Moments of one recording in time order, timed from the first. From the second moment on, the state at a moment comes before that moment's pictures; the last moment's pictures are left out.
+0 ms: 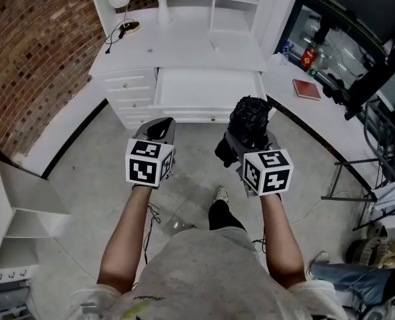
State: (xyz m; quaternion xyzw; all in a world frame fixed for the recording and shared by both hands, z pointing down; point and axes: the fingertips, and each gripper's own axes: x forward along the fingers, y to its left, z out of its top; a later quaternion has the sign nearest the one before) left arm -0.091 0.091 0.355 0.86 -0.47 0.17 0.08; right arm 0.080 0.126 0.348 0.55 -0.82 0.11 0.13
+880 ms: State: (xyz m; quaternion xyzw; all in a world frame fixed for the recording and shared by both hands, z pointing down) left arm -0.071 -0.020 0.370 0.85 -0.49 0.17 0.09; right arm 0.096 0.007 0.364 0.53 -0.83 0.11 0.13
